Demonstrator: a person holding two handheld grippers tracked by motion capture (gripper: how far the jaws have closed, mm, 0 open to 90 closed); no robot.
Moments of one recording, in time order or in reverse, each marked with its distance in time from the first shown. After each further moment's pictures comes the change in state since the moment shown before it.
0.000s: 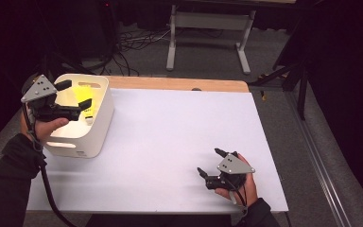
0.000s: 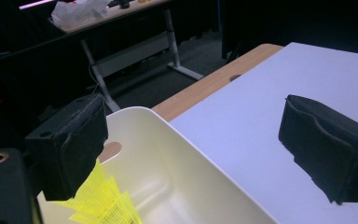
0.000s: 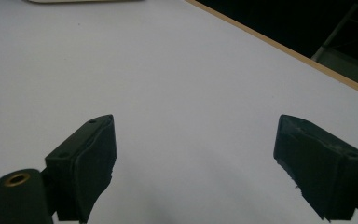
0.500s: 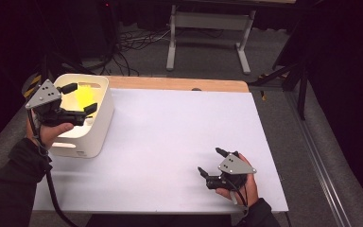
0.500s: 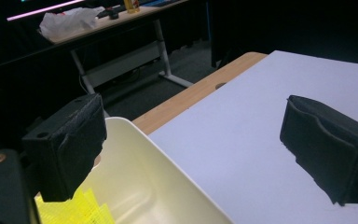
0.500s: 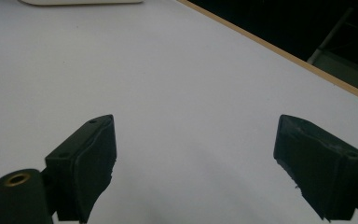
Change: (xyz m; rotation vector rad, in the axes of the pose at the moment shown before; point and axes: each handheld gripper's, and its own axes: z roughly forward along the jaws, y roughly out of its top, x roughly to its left) left arm -0.018 0.000 0.002 -0.033 -0.035 0.024; right arm -0.001 0.002 -0.003 -0.007 -0.009 -0.007
